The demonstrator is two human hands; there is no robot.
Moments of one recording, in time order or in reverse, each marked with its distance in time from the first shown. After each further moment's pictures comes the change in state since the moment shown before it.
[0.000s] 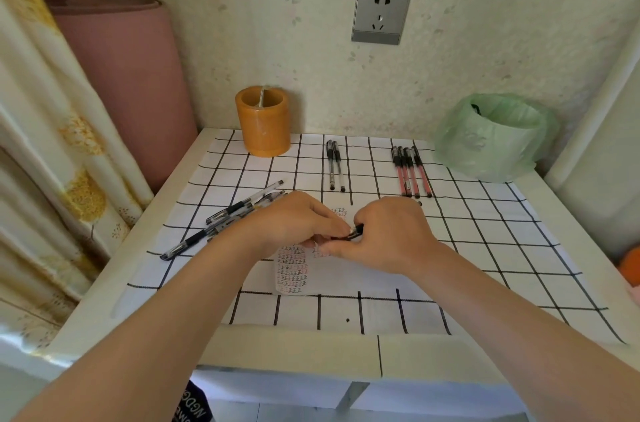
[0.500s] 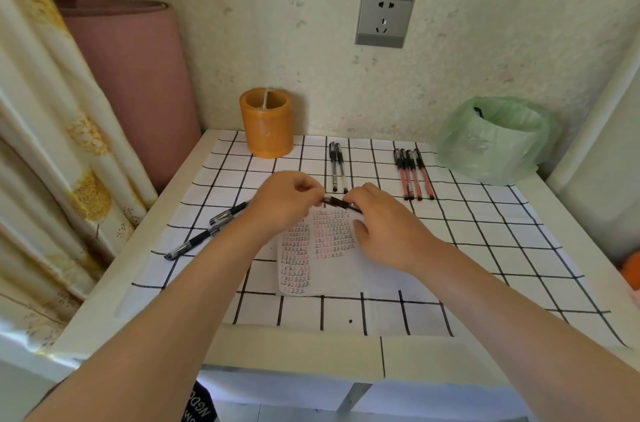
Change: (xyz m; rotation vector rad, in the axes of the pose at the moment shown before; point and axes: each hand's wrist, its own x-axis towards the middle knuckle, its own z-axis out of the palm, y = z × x) left_hand 0.014 -0.004 -0.013 0.104 0.417 0.087; right_hand 0.007 0.011 0.011 0.314 -0.016 -0.108
